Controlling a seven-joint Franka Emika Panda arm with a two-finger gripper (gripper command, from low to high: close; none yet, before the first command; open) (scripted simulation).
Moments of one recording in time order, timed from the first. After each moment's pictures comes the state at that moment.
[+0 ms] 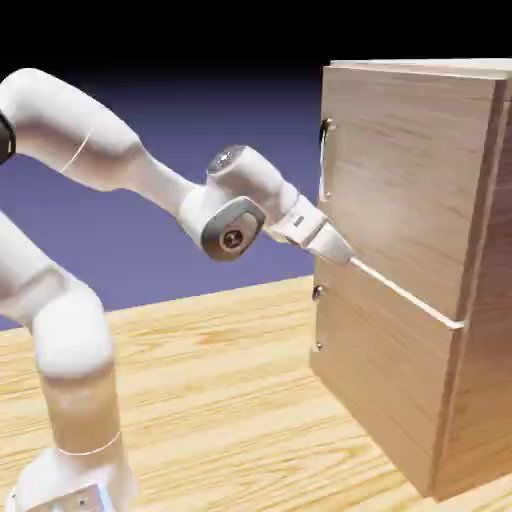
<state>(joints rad) -0.04 -0.62 0.06 -2.80 0.12 3.02 0.69</state>
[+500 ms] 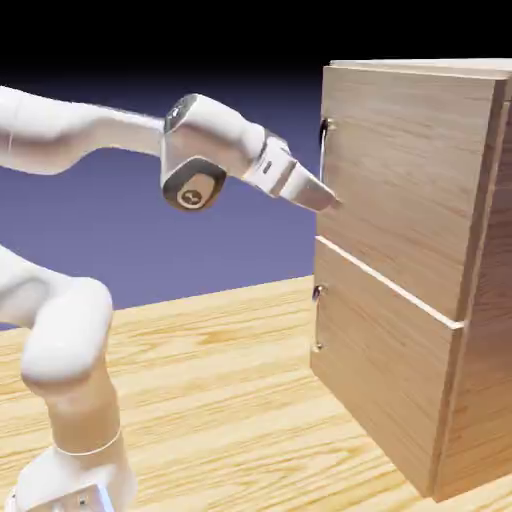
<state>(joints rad) -0.33 -0.92 0.38 -2.73 0.77 2.90 0.41</state>
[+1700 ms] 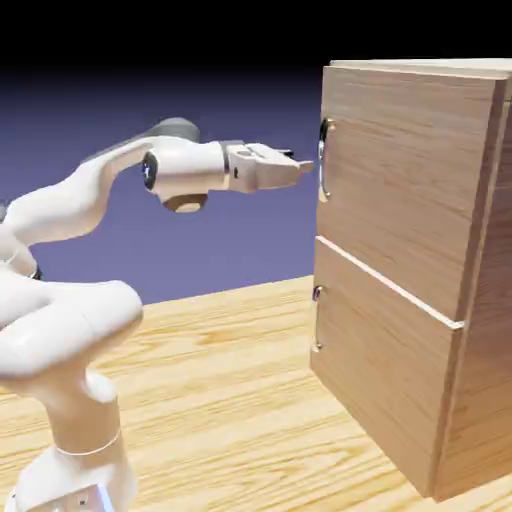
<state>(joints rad) -0.99 -1.59 1.11 -2.58 2.25 2.65 -0.22</state>
